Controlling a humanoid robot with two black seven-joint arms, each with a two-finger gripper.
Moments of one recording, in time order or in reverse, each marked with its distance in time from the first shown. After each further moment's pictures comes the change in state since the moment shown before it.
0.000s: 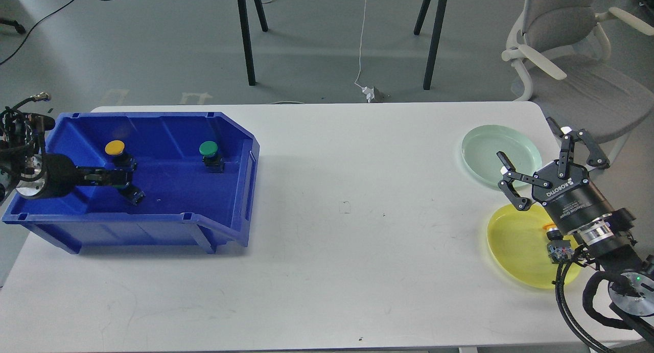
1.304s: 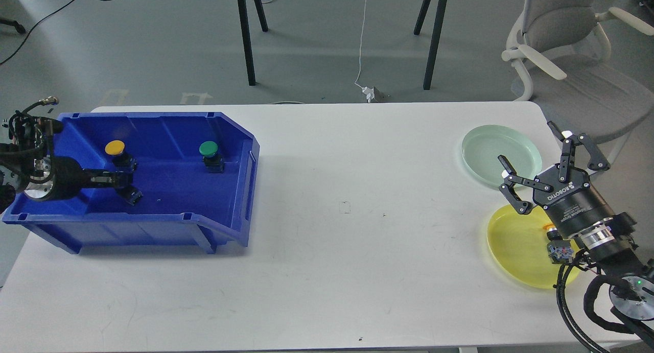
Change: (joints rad) left arm 0.003 -0.036 0.000 0.048 0.006 0.006 0.000; right arm -0.014 0.000 0.005 0.000 0.000 0.000 0.000
